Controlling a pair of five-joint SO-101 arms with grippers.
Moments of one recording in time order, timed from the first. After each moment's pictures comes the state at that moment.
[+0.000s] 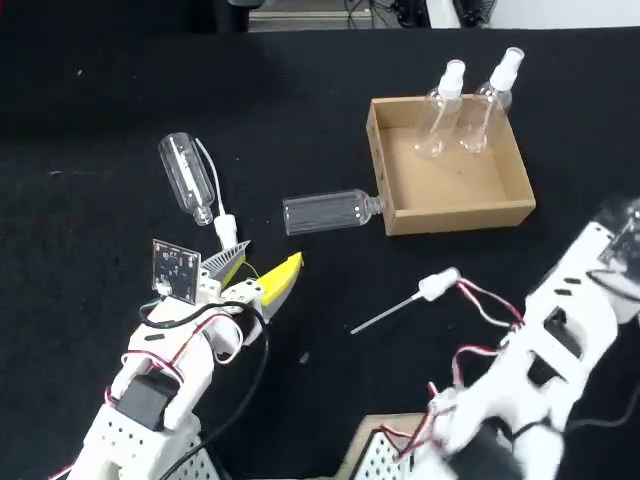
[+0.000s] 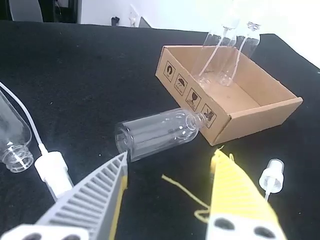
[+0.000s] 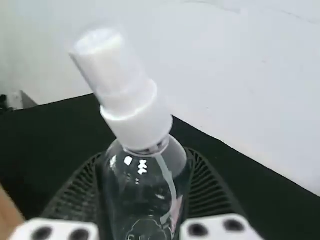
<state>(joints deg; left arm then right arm) 21.0 -103.4 96.1 31.8 13.2 45.8 -34.7 72.9 -24.8 7.9</state>
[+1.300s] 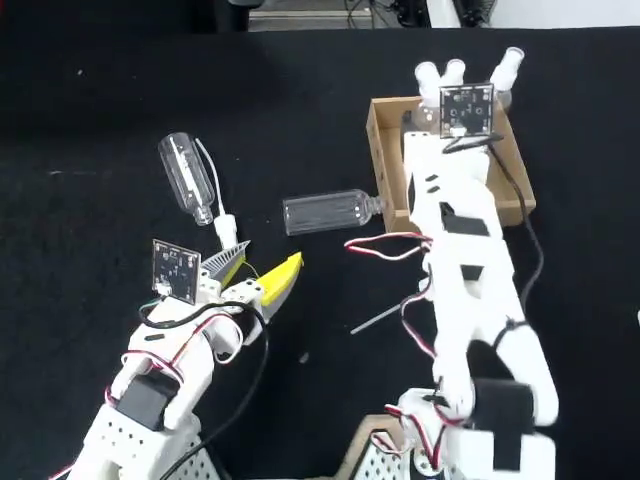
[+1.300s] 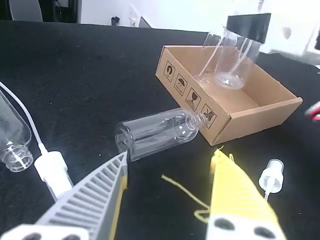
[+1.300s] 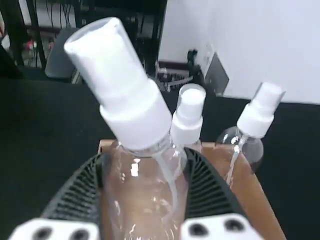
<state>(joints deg) 21.0 -103.4 96.1 31.8 13.2 4.9 -12.8 47.4 -8.9 8.0</state>
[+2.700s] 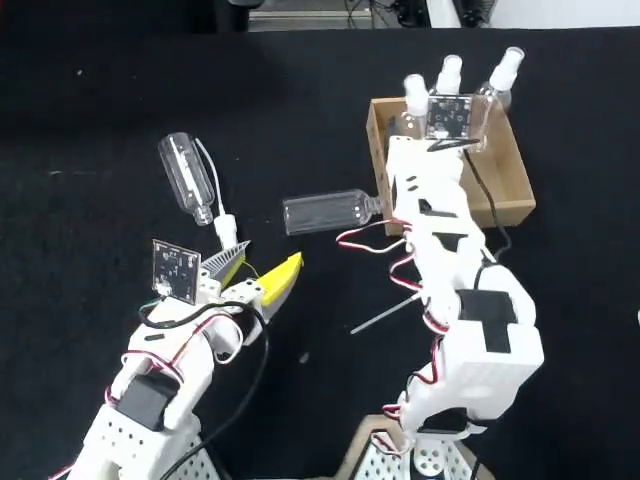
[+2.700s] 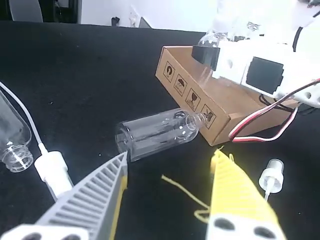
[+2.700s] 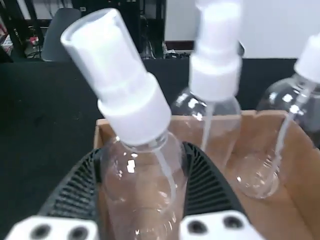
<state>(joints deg) 21.0 -103.4 96.1 31.8 13.2 3.1 13.8 39.1 -23.4 1.9</state>
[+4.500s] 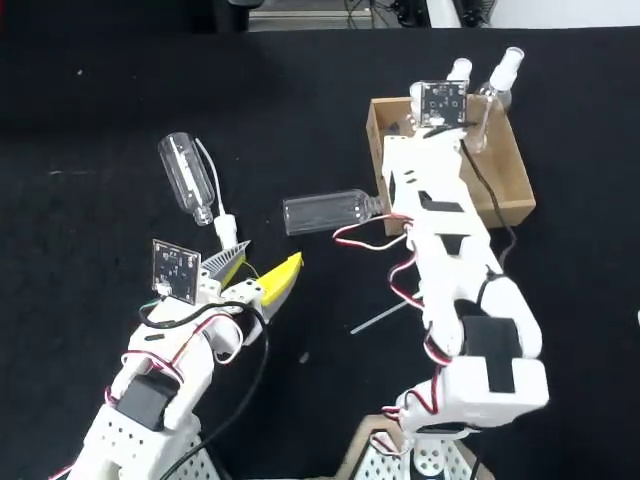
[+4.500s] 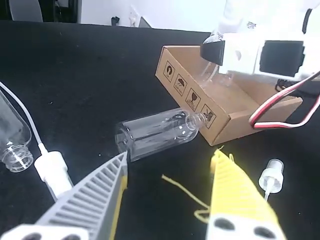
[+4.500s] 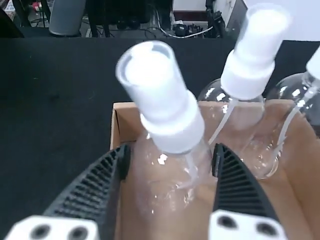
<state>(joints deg) 21.0 -103.4 96.1 31.8 13.2 2.1 2.6 38.7 -4.4 2.1</state>
